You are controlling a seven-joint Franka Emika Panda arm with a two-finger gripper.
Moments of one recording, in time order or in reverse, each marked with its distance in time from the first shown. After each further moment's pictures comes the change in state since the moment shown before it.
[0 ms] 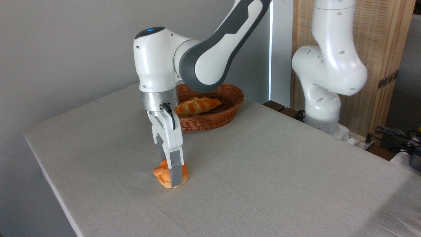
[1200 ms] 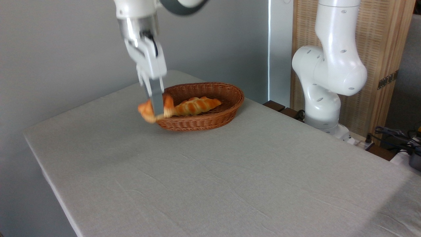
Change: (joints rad) arm -0.014 -0.112 -0.124 0.320 -0.166 -0.502 -0.091
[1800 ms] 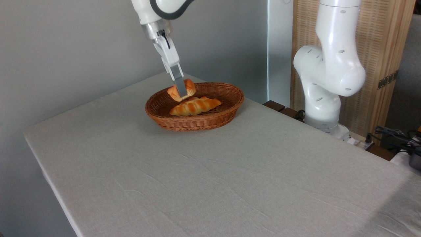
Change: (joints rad) arm -0.082 0.005 -0.323 -0.157 -0.013 -0.046 -0.271
